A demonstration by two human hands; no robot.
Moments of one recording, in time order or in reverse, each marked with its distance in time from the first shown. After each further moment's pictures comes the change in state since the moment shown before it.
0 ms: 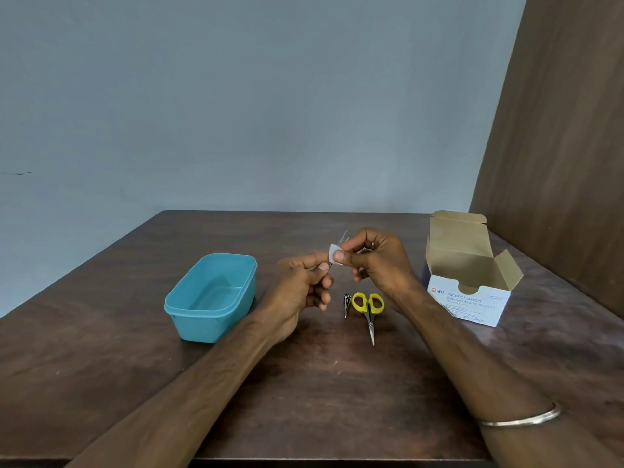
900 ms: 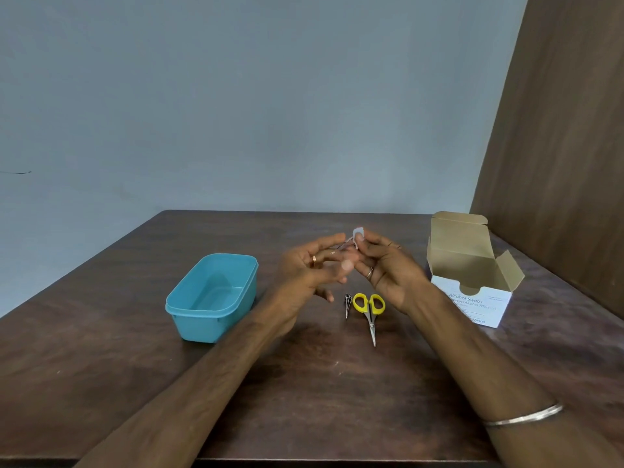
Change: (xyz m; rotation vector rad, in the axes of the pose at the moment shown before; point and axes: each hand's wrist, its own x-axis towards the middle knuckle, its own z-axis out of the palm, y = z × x) left_hand -0.004 0.011 0.003 0.056 -0.090 0.176; right_hand 0.005 0.001 -0.006 0.730 0.041 0.345
